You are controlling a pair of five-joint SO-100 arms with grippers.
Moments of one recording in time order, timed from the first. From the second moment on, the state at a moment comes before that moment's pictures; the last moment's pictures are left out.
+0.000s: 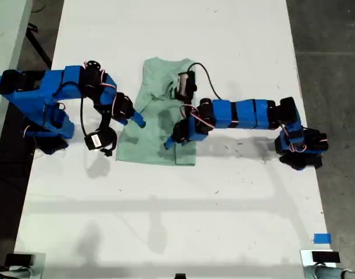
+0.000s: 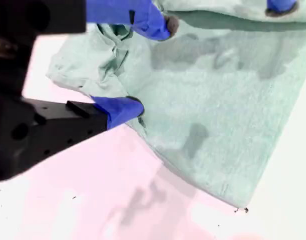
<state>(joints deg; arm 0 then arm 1) -6.4 98.4 86.6 91.8 11.3 -2.4 61.0 49.1 77.9 -15.6</state>
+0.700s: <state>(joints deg) 0.4 114.1 121.5 80.9 -1.7 5.1 81.3 61.4 89.4 -17.5</state>
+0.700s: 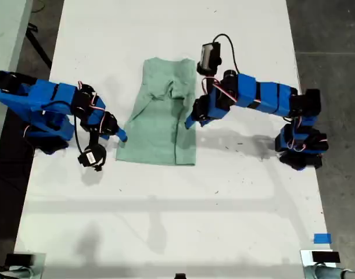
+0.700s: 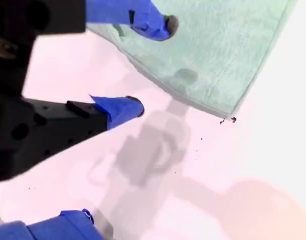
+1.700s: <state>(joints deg) -2.8 105.7 130.1 66.6 -2.2 5.6 84.6 66.1 89.4 -17.5</state>
